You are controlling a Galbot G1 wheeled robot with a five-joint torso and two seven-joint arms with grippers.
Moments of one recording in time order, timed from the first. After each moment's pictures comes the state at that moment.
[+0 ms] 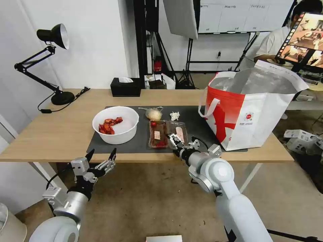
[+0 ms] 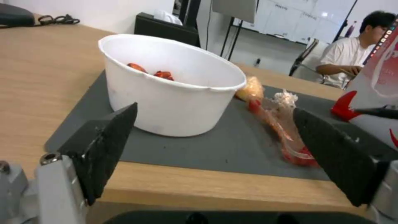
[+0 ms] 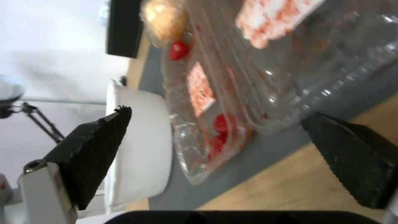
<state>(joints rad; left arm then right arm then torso) 1.64 -1.34 -0.69 -2.28 -0.53 0.22 0.07 -1.01 1.37 0.21 1.98 1.62 -0.27 0.76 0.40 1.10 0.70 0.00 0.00</state>
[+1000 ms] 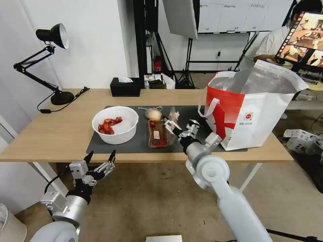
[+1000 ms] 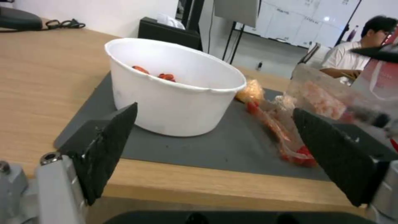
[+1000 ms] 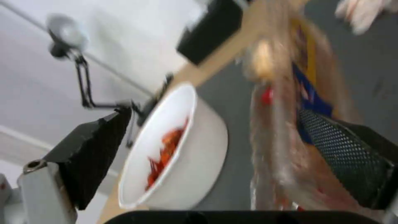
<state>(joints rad) 1.68 -1.36 -0.70 -2.30 -0.52 0.19 0.07 -0.86 1.32 0.06 1.92 1.32 -0.33 0.52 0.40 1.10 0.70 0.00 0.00</state>
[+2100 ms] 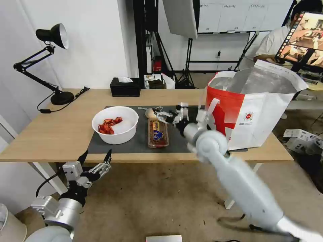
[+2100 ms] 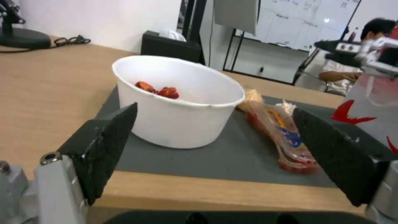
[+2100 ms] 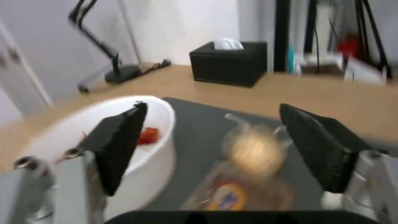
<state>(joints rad) 1.72 -1.34 -0.73 -2.35 -0.53 0.18 0.07 -0.50 1.10 -0.10 1.68 0.82 -0.42 0.01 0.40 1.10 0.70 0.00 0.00</state>
